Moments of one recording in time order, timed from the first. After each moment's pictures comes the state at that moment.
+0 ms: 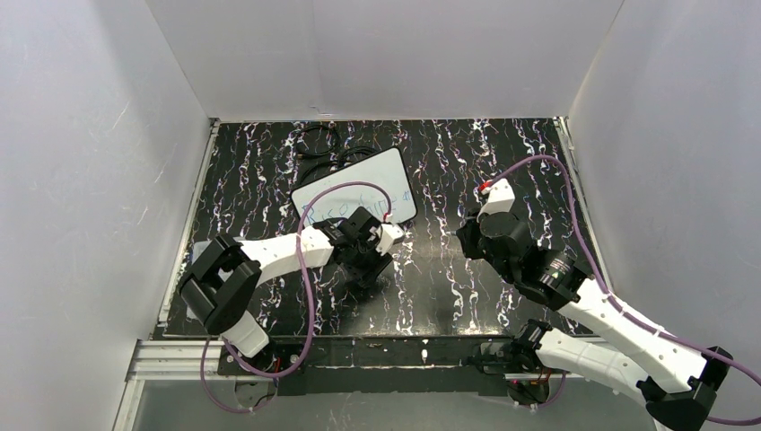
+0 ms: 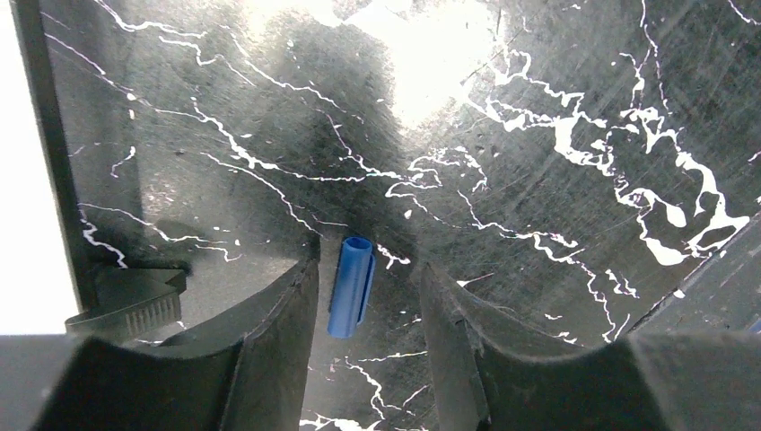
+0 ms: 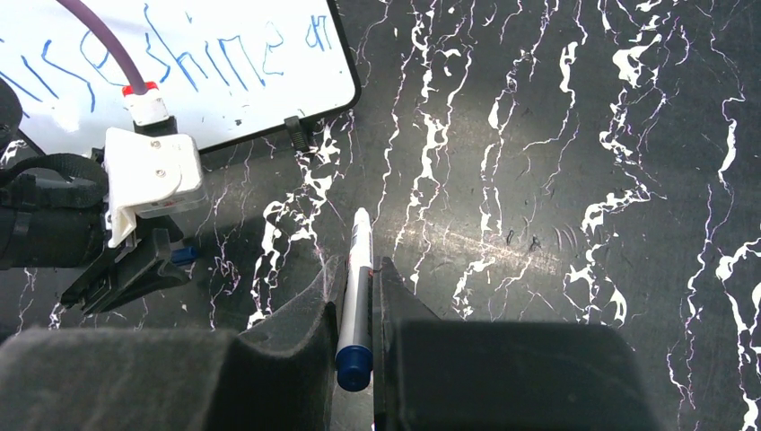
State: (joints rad) left arm -0.81 1.58 0.89 -0.45 0.19 0.09; right arm 0.89 0.78 0.83 -0.58 0.46 0.43
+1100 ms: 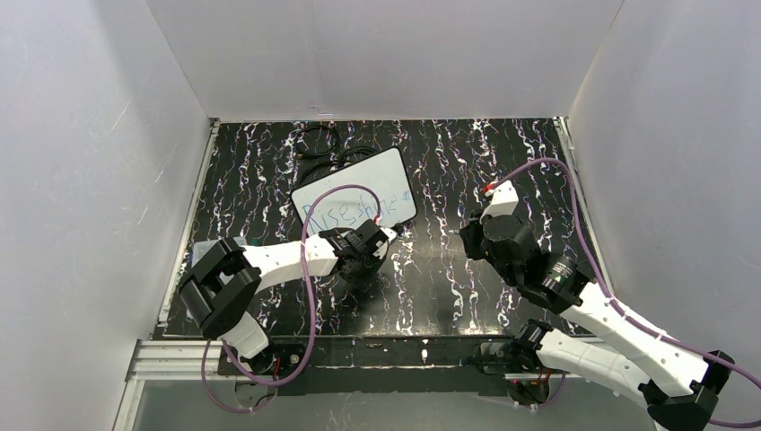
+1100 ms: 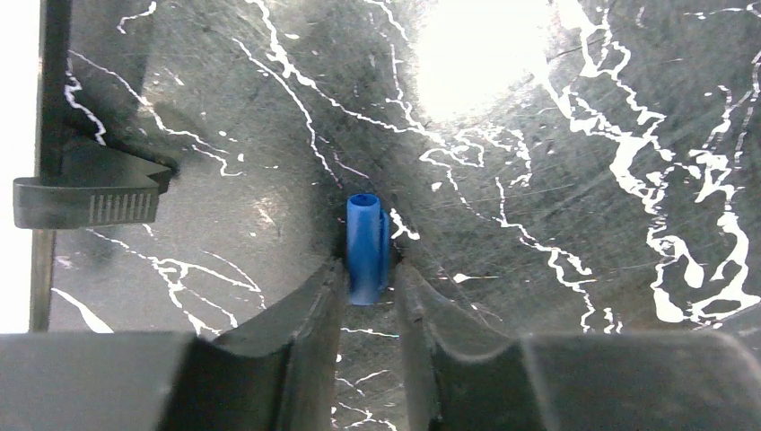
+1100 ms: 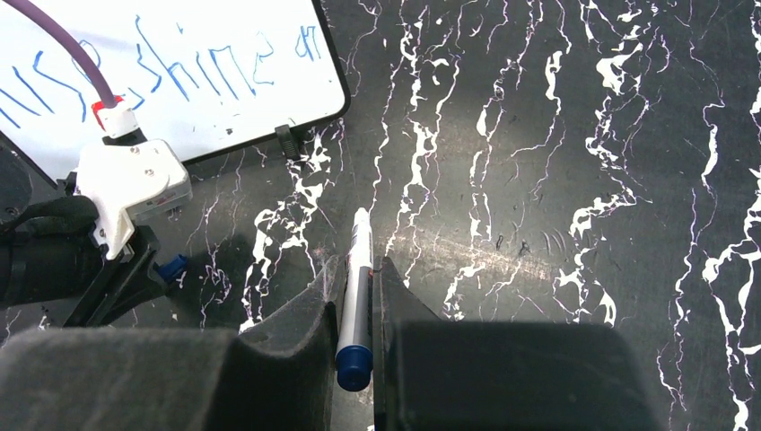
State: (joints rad) left arm -0.90 1.57 0.88 -0.52 -0.04 -0.23; right arm 0.89 0.75 0.81 -0.56 0.49 0.42
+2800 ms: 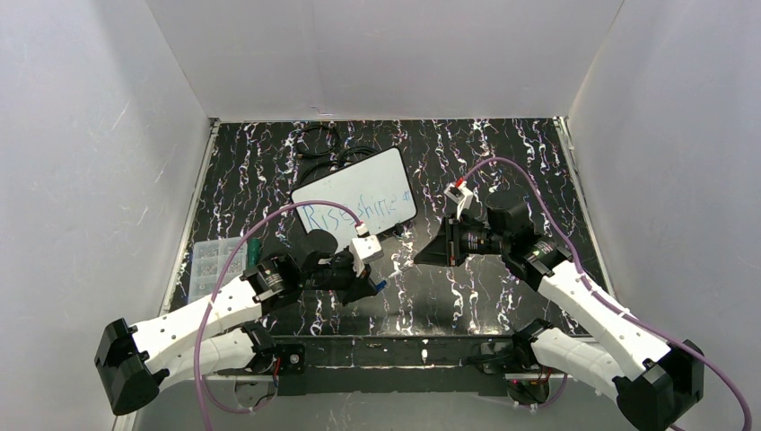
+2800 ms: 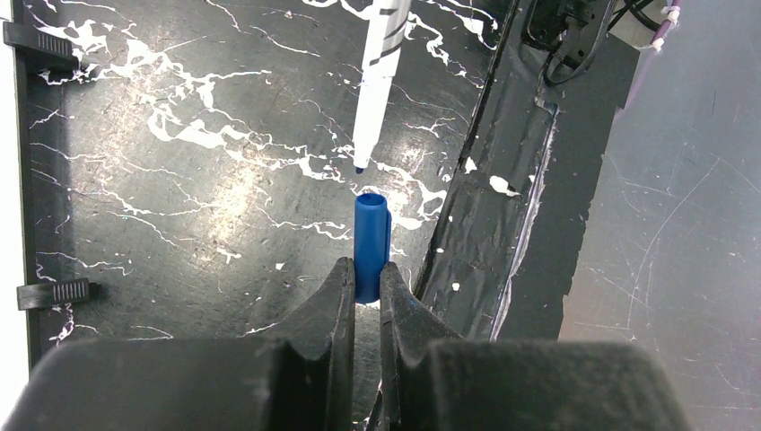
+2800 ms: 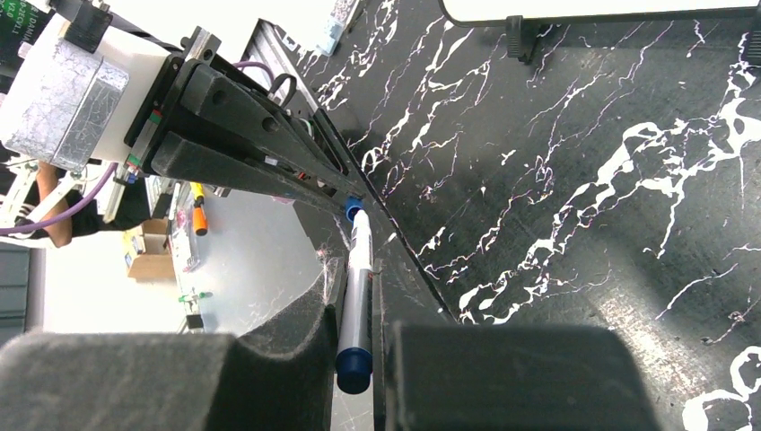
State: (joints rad) left arm -0.94 0.91 0.65 -0.34 0.35 -0.02; right arm 0.60 0.92 0.74 -0.30 -0.70 0.55
